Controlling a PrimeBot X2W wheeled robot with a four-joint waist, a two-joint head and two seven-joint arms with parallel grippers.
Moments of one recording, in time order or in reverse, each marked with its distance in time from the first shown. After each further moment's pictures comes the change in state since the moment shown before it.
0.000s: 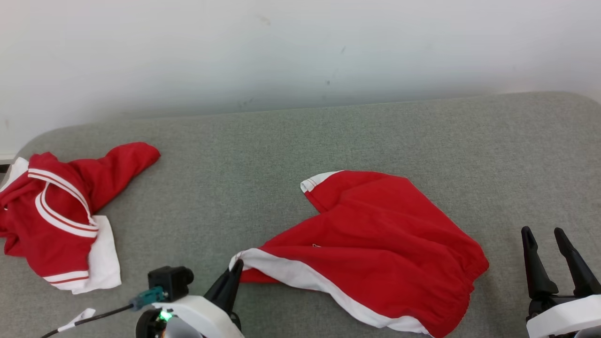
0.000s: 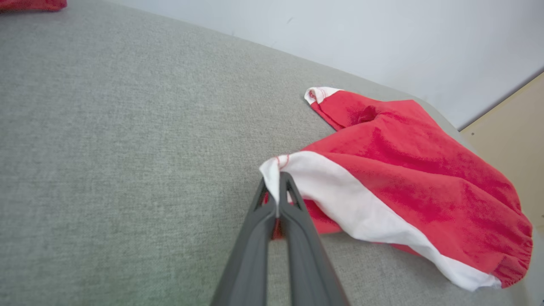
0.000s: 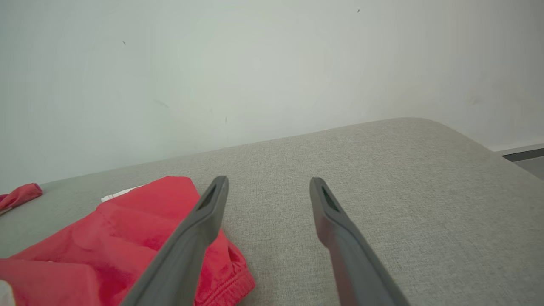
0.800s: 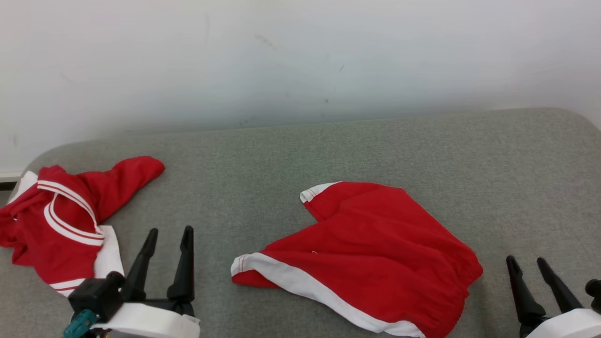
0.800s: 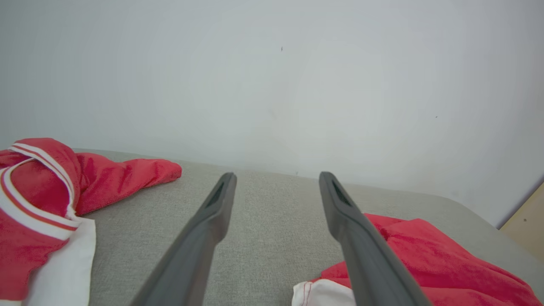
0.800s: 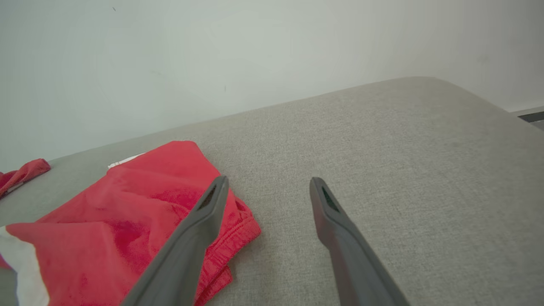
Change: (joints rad) left arm 0.166 -0.017 0.300 -0.297 0.232 0.050 -0.121; right arm 0.039 0.007 0.017 0.034 0.026 0.000 0.092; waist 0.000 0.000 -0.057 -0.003
